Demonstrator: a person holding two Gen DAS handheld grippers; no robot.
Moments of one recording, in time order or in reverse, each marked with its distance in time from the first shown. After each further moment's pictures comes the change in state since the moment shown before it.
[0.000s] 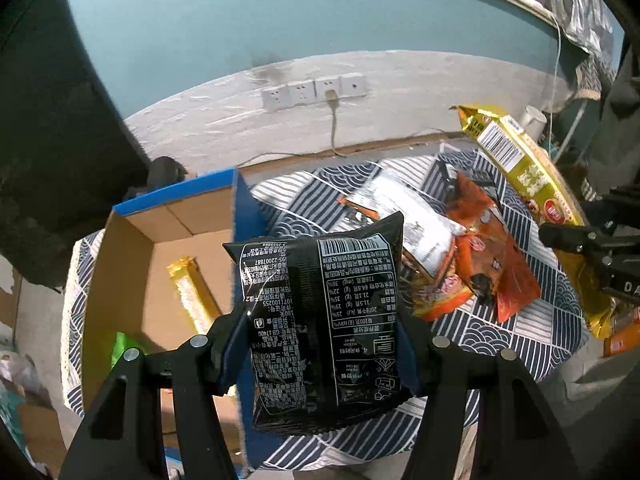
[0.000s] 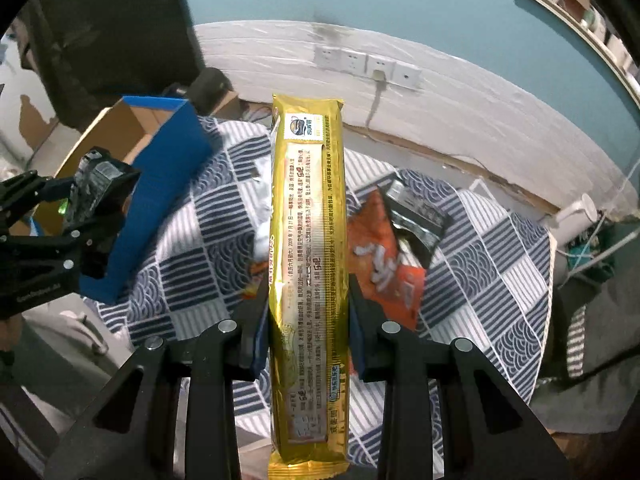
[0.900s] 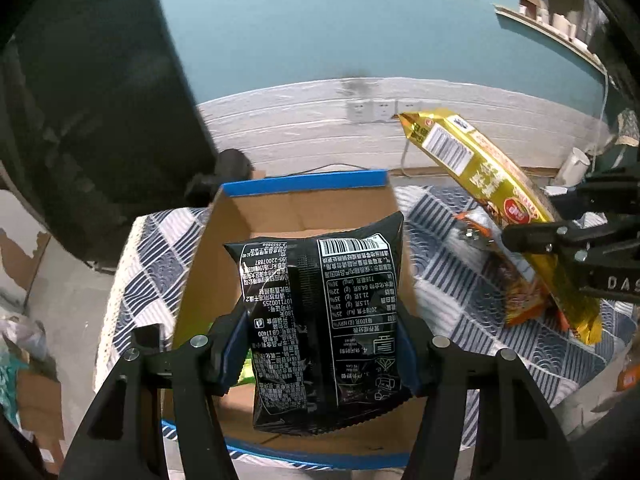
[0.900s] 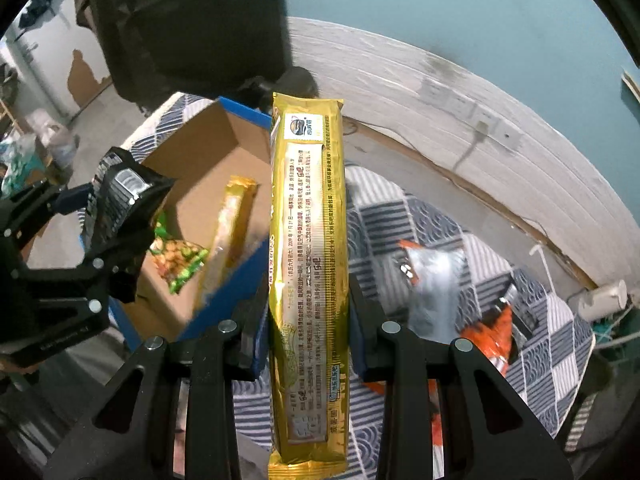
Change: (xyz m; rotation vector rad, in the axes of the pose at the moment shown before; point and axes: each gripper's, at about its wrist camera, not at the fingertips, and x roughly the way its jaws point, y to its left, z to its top) left arm -0.016 0.129 -0.027 -0.136 -0.056 0.116; right arm 0.034 0.153 0.098 -0.194 0.022 0.137
